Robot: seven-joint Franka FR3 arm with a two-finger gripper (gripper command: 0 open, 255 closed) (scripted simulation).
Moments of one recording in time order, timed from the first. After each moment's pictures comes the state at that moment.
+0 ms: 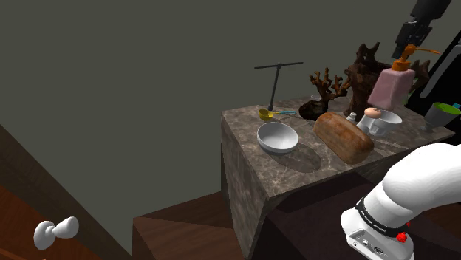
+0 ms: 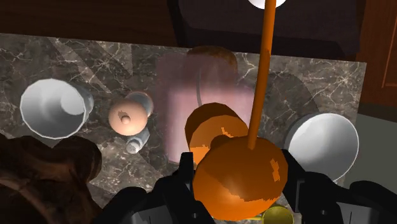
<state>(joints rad) -0.16 -0.50 -0.54 -1.84 -0.16 1.29 -0.46</state>
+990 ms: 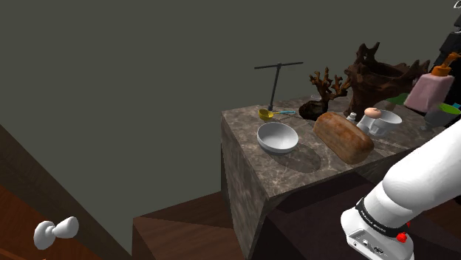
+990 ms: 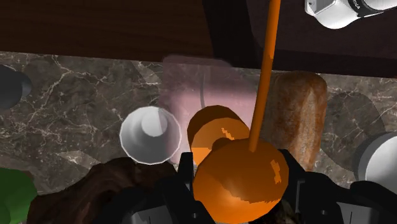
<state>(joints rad) -0.15 -0.16 -1.03 -1.58 -0.11 1.34 -0.98</state>
